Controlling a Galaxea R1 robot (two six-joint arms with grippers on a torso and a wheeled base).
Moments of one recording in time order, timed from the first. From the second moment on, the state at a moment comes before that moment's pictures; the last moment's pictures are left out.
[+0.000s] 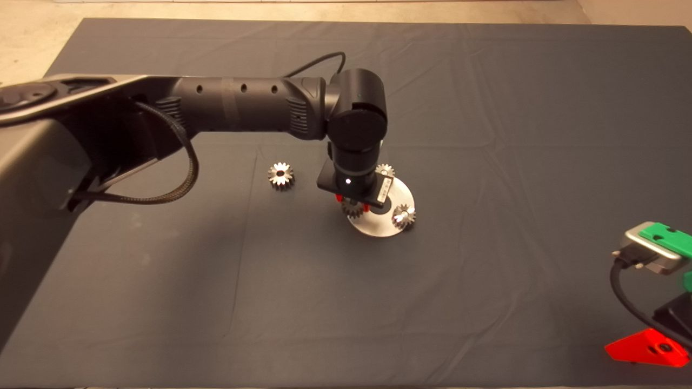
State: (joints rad) left arm -0.40 2.93 -1.29 0.37 1.51 -1.27; right arm 0.63 1.94 -0.28 0.10 -1.53 1.34
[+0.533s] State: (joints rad) left arm -0.40 2.93 -1.31 0.37 1.49 -1.27; right arm 0.63 1.94 -0.28 0.10 -1.53 1.34
